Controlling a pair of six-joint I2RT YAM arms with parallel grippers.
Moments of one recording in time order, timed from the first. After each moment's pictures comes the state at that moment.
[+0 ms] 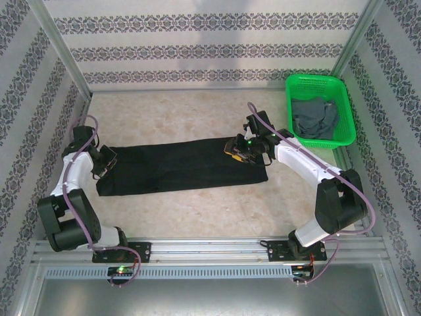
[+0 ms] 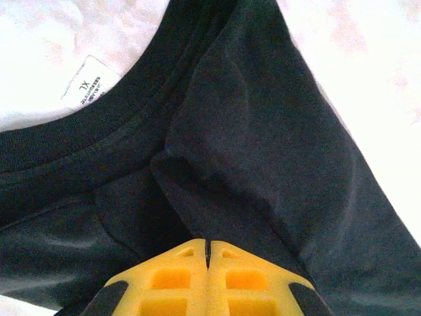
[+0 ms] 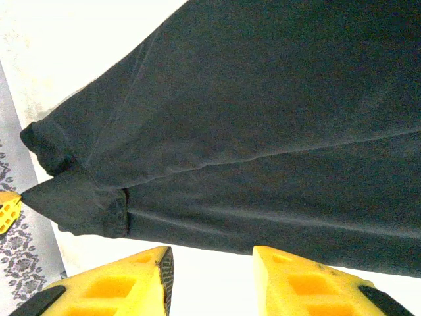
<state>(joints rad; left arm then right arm) 0.35 1.41 0.96 -0.73 0.18 -0.66 0.40 1.55 1.13 -0.58 -0.44 0.84</state>
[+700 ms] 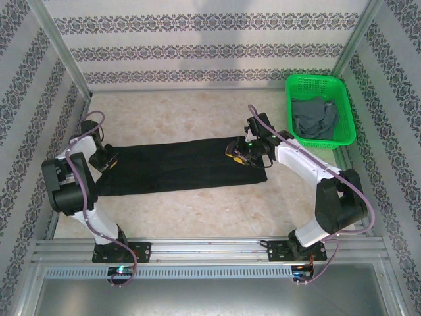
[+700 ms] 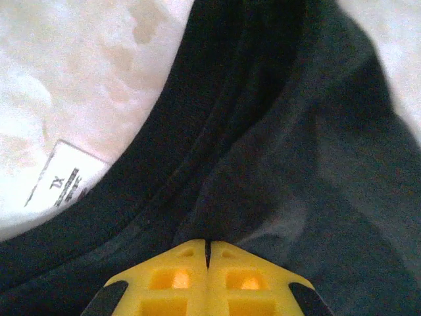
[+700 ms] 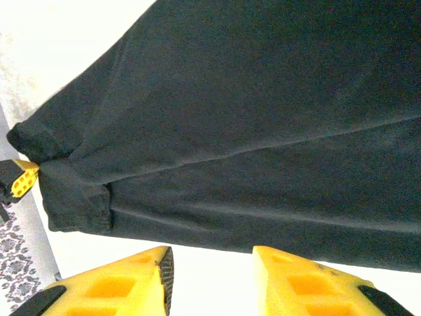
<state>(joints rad) 0.35 1.76 1.12 -0.70 0.09 -0.57 0.40 1.55 1.10 -0.58 -0.43 0.84</state>
